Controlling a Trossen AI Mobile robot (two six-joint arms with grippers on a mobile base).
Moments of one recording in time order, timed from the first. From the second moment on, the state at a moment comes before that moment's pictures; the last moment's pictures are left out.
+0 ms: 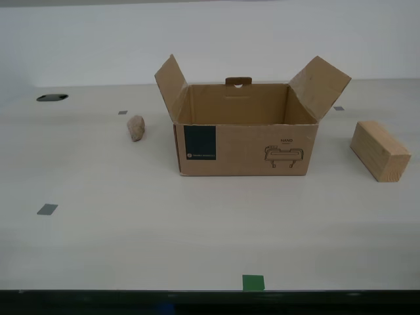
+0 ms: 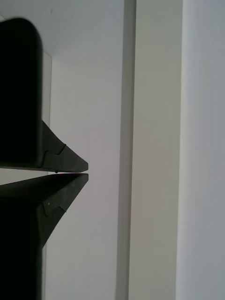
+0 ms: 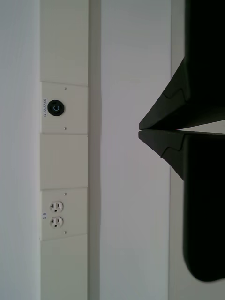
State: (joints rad) arm 0 0.00 1.01 0.52 0.52 -0.01 0.00; arm 1 0.00 1.04 0.52 0.60 -0.01 0.00
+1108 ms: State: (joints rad) arm 0 0.00 1.01 0.52 0.46 -0.01 0.00; arm 1 0.00 1.04 0.52 0.60 -0.01 -0.03
